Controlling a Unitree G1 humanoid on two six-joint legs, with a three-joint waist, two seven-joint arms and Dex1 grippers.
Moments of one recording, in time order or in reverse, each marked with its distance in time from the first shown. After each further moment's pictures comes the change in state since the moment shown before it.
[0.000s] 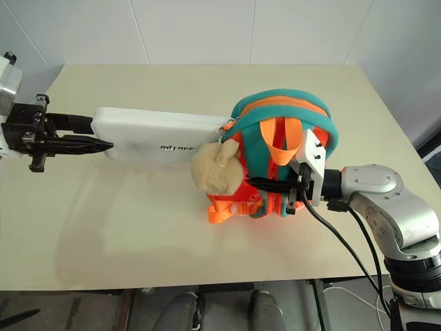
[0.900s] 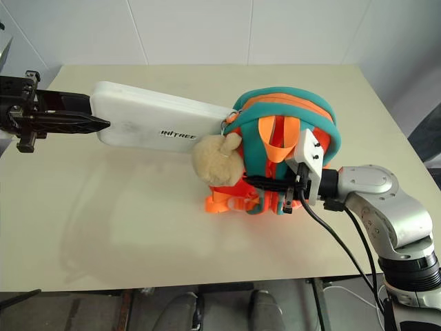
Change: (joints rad) left arm -0.162 0.022 0.010 -0.003 -0.041 0.210 -0.025; right arm 0.000 0.053 0.001 0.014 -0.021 -0.038 0.006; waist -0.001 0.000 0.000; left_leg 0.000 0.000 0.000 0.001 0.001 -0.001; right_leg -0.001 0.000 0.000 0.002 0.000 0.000
